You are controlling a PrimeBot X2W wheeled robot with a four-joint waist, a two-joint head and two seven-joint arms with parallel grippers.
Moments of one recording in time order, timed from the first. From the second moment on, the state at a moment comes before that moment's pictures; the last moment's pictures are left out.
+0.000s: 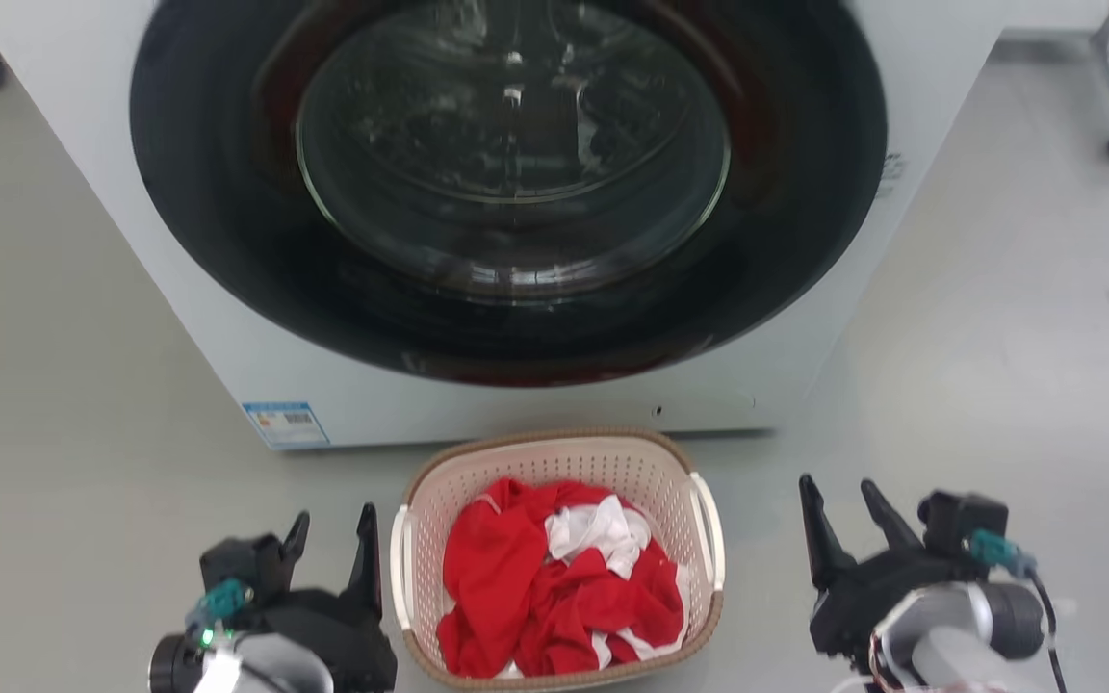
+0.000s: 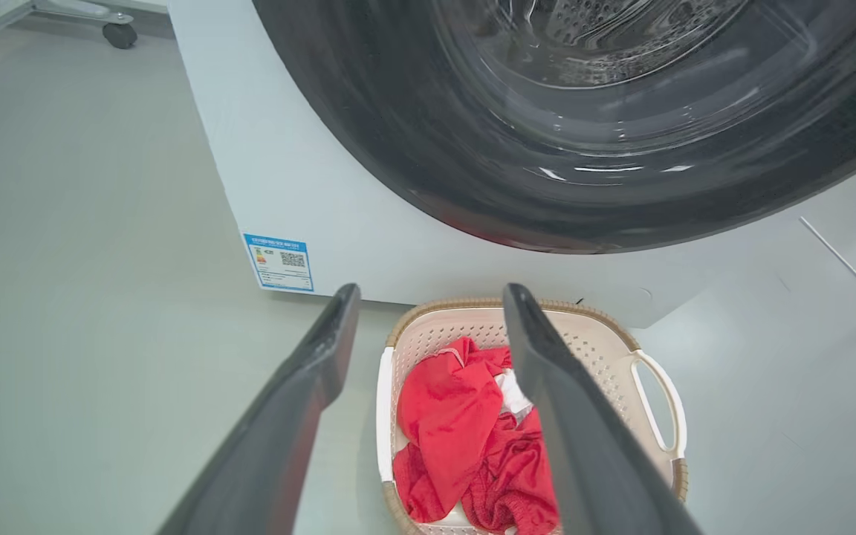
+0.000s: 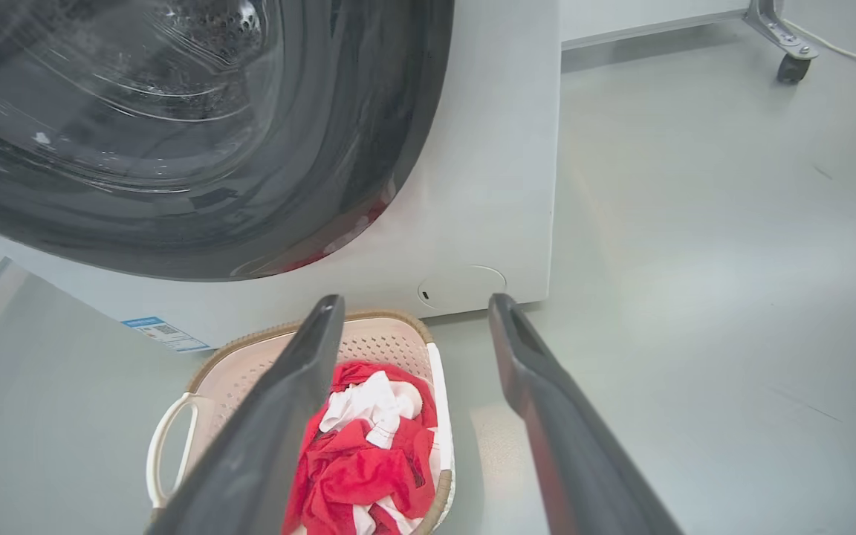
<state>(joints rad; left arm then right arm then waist) -0.37 0.15 -0.50 0.70 -0.73 0.12 -0.25 -0.46 -0.20 0.65 0.73 0.81 -0.12 -0.25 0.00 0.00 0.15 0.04</state>
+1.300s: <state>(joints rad) 0.18 0.08 -0.15 0.09 -0.28 0.12 -0.25 0.12 -0.12 0.24 0.00 0.30 -0.13 -0.25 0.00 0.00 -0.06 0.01</state>
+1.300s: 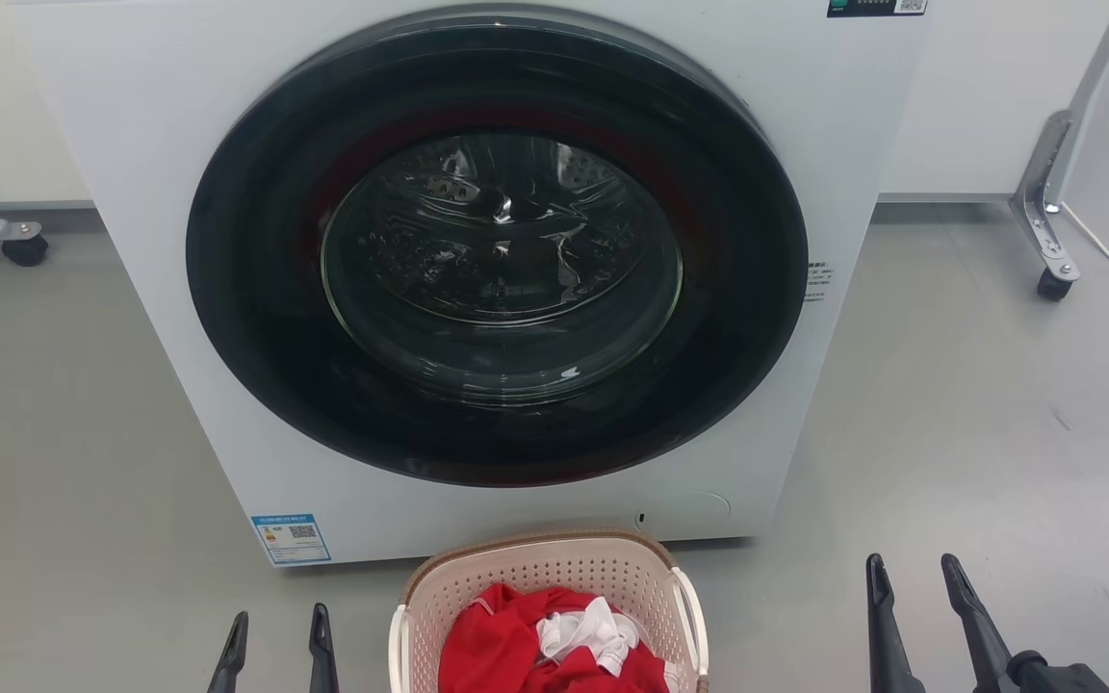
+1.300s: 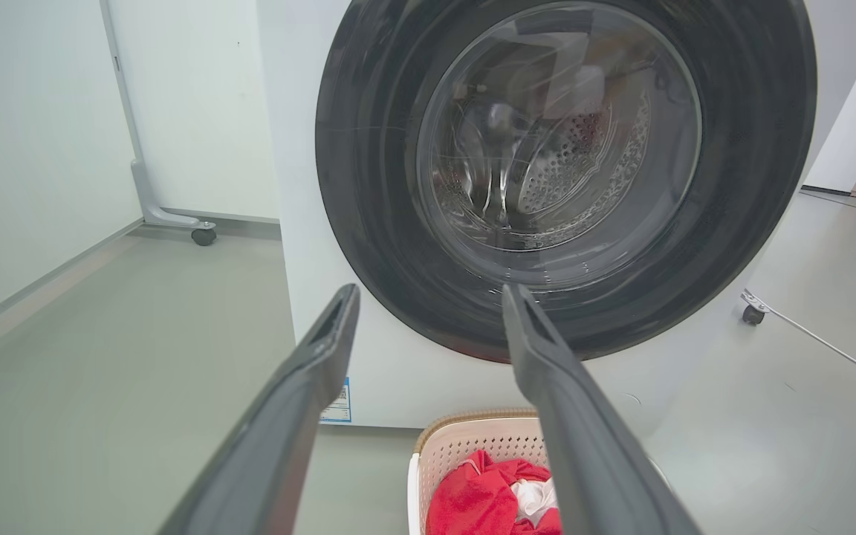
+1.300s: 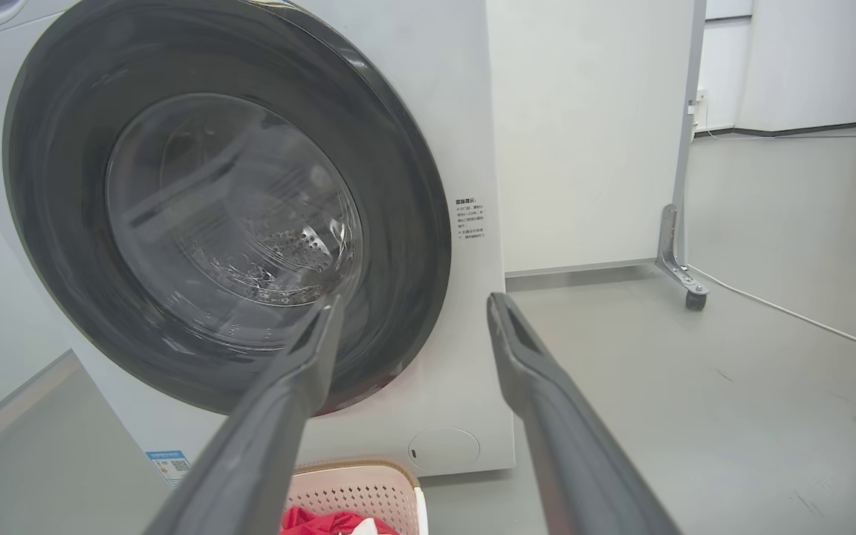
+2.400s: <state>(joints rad) 0.17 0.06 -0.10 0.15 -0.45 0.08 -0.19 0.13 -0.10 0.16 0.07 0.48 -0.09 -0.18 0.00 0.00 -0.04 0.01</state>
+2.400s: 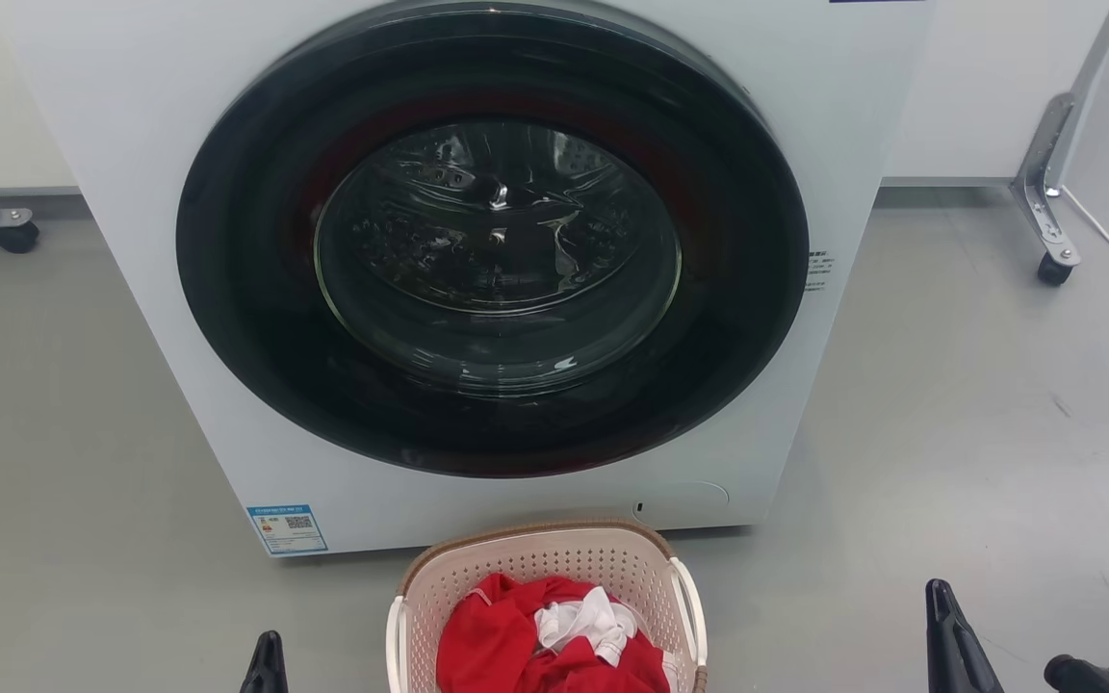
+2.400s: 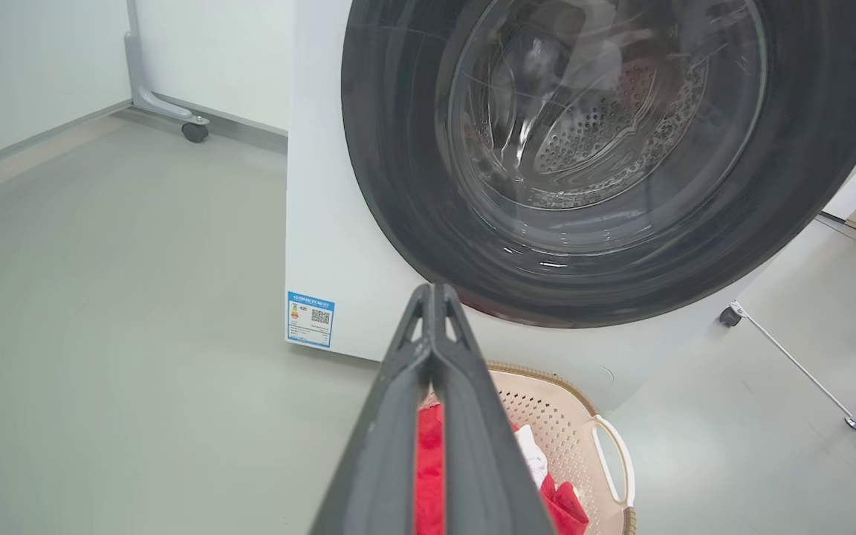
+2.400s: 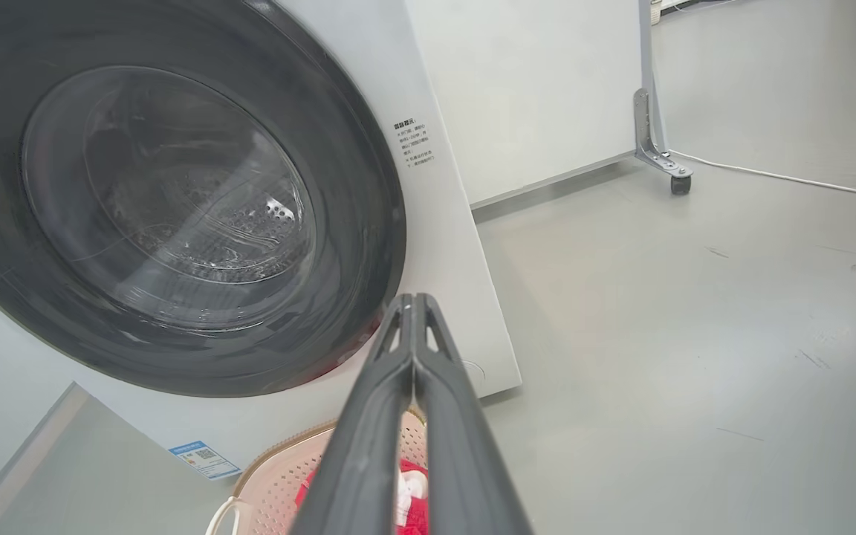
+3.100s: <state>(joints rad) 0.11 0.06 -0.06 0.18 -0.74 0.03 -0.11 0.08 -0.08 0.09 0.13 0.77 -0.04 -0.11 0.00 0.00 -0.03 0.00</state>
